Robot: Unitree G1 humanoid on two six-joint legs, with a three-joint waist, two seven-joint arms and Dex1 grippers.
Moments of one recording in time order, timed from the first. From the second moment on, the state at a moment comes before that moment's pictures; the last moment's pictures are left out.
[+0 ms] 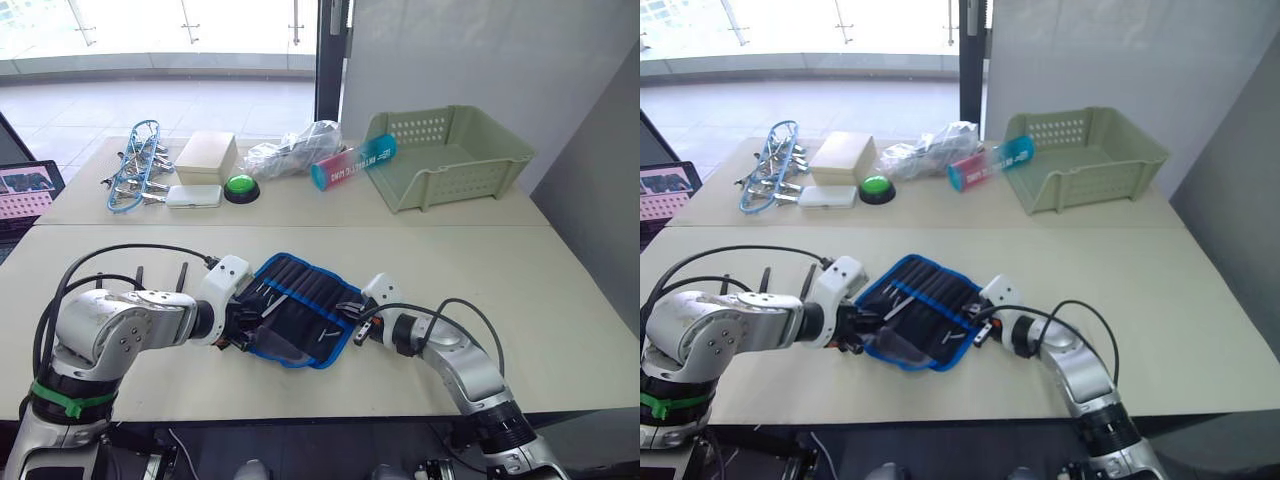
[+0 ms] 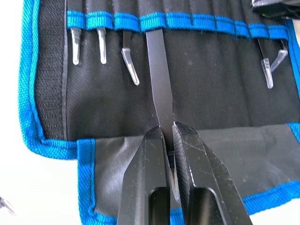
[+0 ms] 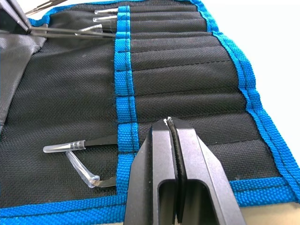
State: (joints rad) left arm -0.53 0.74 0.00 -0.38 -0.81 1.48 -0.32; right arm -0.36 -0.33 0.23 -0.03 0.17 0.45 0.67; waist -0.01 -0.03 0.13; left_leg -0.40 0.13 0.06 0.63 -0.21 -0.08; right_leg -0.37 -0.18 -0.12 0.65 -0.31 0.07
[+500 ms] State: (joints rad) left arm -0.63 0.67 -0.20 -0.15 -0.57 1.17 -0.47; right arm -0.34 -0.33 0.23 -0.08 0.17 0.53 0.61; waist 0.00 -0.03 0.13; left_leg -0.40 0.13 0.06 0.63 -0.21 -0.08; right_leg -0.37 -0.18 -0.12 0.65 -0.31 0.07
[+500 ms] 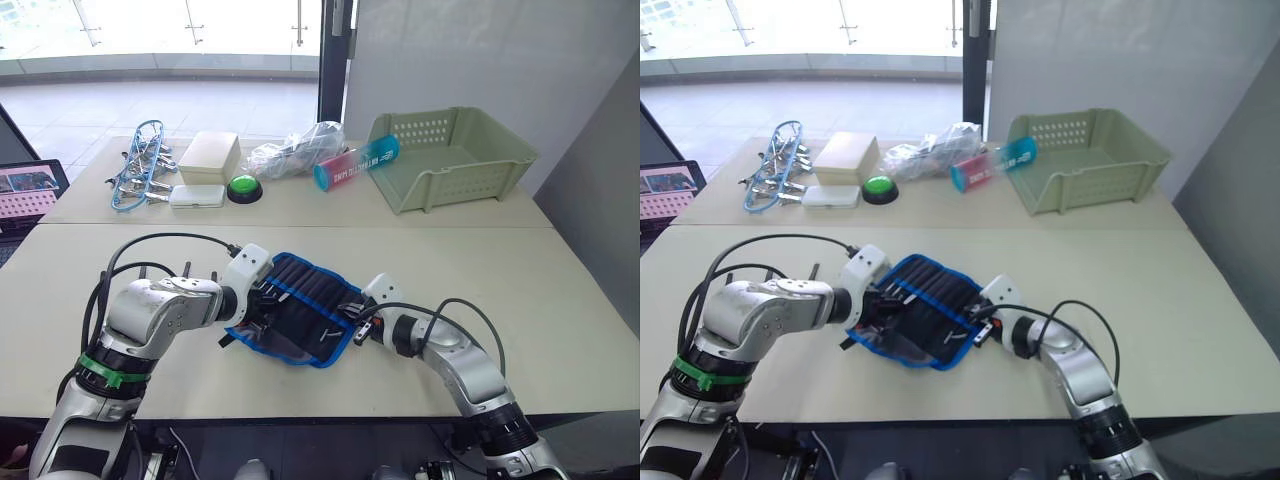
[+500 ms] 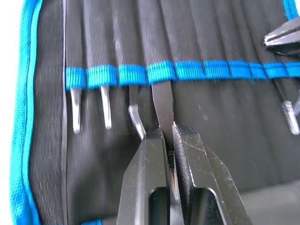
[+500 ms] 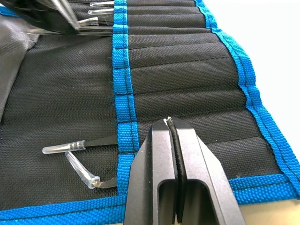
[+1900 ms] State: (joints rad) left arm 0.15 0.58 0.75 -0.41 -0.55 0.72 -0.64; right arm -0.32 -0.24 0.23 -0.13 0.14 0.61 0.45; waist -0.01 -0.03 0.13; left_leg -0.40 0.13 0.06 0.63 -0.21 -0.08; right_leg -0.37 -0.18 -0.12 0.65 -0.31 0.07
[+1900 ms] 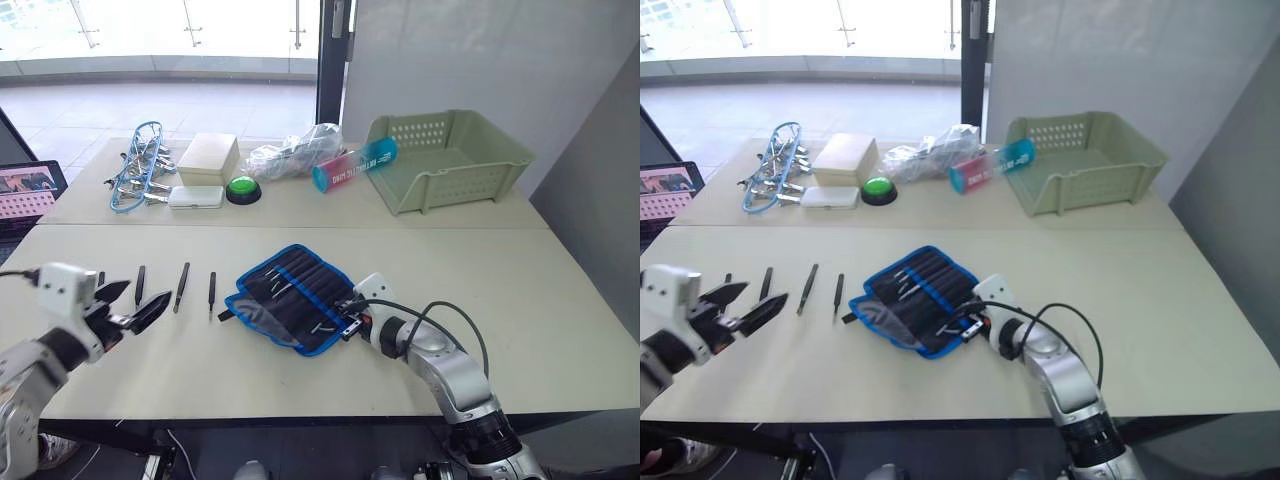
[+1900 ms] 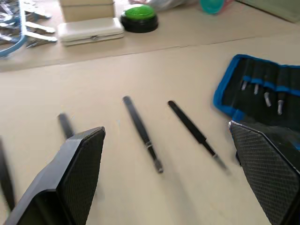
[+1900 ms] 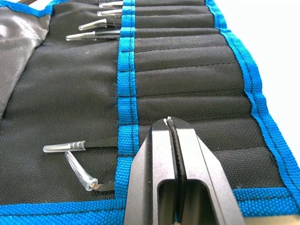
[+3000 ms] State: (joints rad) left arm 0.07 0.60 0.67 0.03 -0.44 0.52 -0.39; right arm -0.30 -0.27 0.22 -0.14 0.14 0.61 0.49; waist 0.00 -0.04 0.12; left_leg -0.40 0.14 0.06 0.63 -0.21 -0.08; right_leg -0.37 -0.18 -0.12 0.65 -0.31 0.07
